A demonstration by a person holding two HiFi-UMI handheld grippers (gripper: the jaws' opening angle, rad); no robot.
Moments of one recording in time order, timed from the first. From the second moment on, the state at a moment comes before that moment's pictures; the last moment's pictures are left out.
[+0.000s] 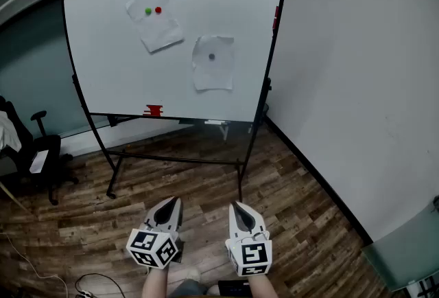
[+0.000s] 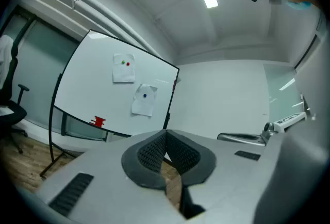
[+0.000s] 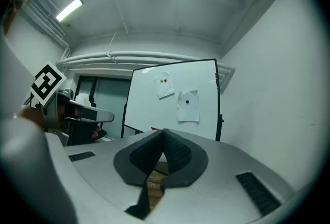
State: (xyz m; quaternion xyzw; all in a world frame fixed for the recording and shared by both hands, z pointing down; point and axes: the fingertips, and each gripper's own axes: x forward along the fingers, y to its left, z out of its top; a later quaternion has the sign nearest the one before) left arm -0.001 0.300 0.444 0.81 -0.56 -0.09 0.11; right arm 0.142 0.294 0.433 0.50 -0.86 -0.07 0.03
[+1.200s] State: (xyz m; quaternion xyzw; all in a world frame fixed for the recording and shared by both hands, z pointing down) left arm -0.050 0.039 0.455 0.81 -0.56 -0.13 0.11; right arm 0.110 0.040 0.438 0.52 -0.85 -0.10 0.04
